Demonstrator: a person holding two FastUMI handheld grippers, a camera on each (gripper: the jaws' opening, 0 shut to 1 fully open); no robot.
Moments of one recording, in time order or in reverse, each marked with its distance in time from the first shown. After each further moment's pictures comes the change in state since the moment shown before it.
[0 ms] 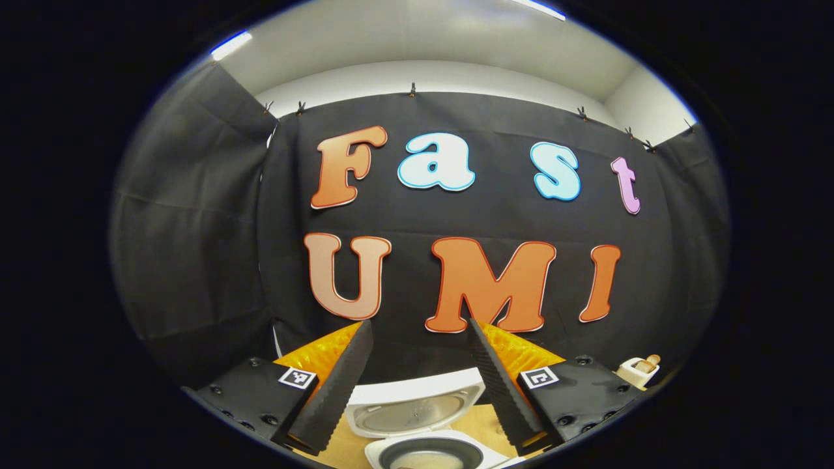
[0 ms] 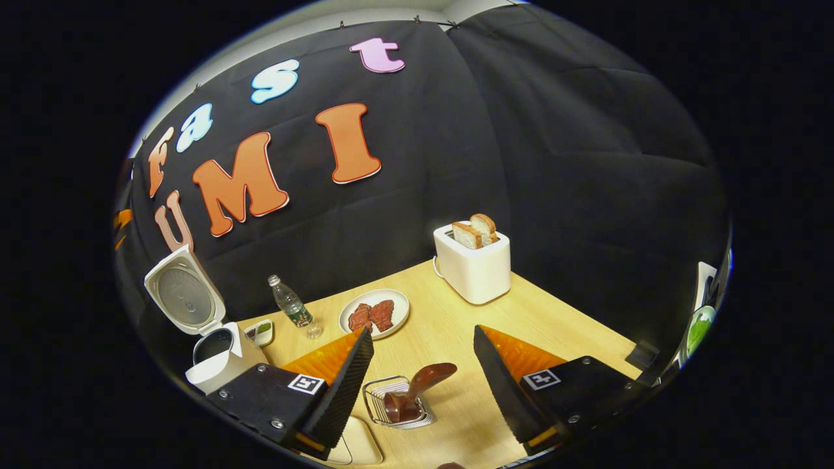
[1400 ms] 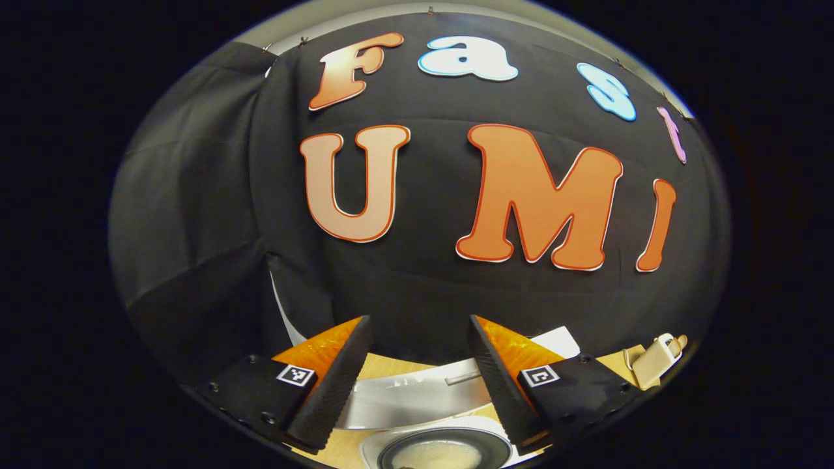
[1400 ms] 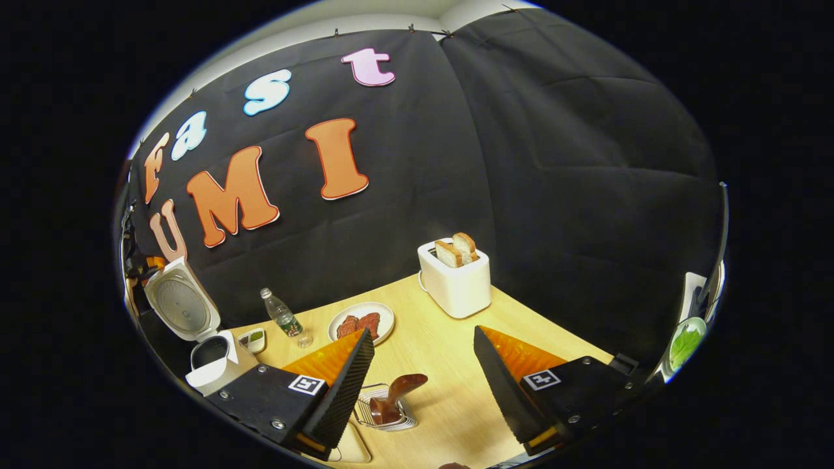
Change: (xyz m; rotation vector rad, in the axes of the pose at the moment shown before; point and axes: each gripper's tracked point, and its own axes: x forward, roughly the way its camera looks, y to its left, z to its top) left arm 0.104 0.025 -0.172 -0.017 0.345 0.067; right arm -0.026 -0.019 0.032 -0.010 -0.039 -0.045
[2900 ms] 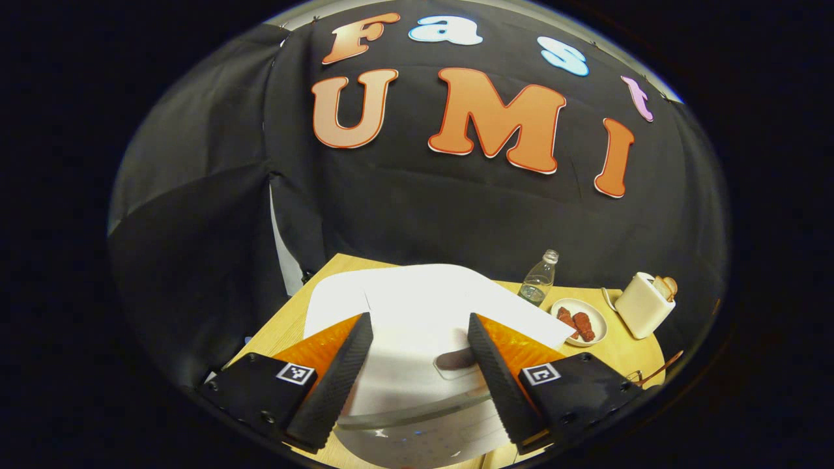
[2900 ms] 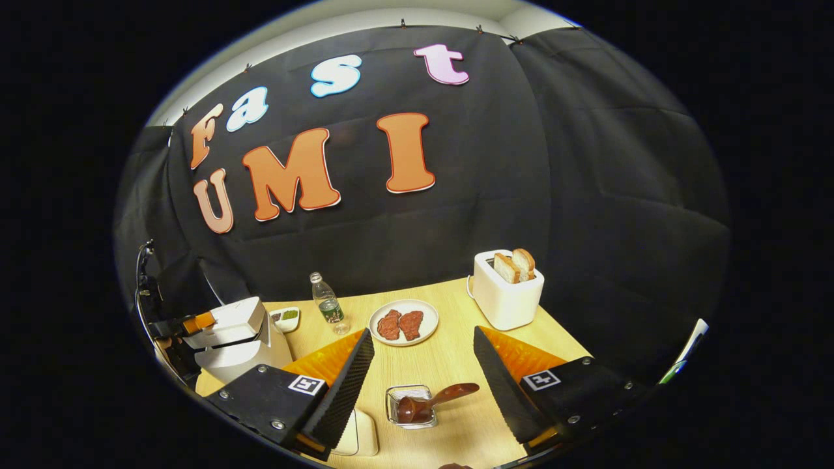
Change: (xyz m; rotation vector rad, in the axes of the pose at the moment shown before) left arm -0.141 -0.046 -0.218 -0.040 0.212 -0.028; right arm -0.006 0.071 0.006 -0.155 0.036 0.219
